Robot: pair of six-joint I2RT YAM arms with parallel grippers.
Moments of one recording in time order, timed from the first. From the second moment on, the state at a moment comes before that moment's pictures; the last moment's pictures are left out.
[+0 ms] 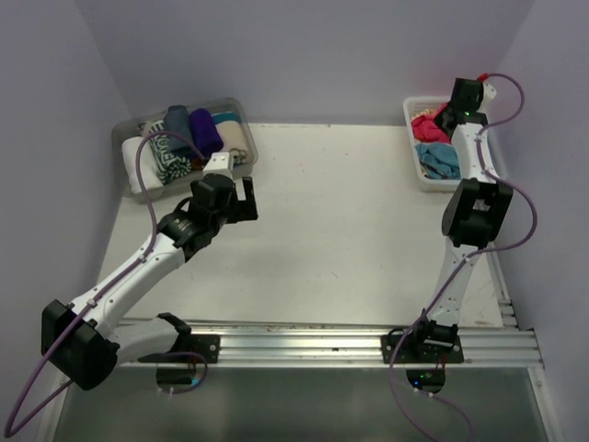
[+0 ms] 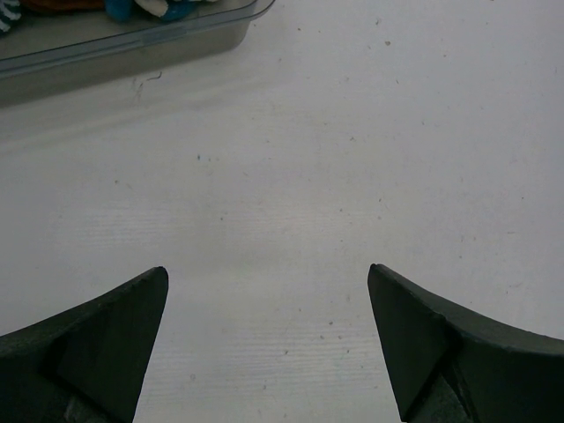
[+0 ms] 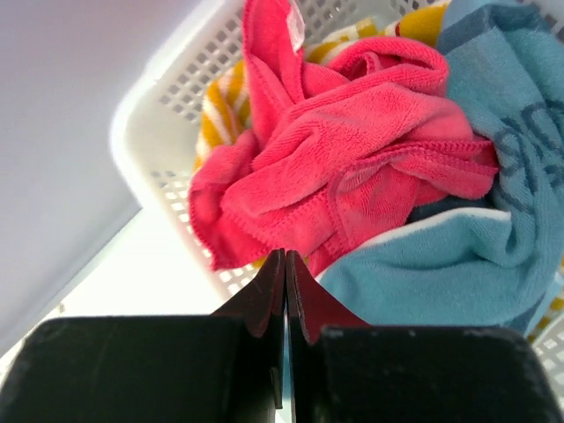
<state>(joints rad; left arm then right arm) -0.55 1.14 0.96 -0.42 -0.34 -0.45 -0.17 2.27 2.17 -0.51 0.24 0.56</state>
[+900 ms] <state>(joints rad) -0.55 1.16 0.91 -0.41 -0.32 -0.48 -0.16 2.19 1.82 -0.10 0.17 0.63</state>
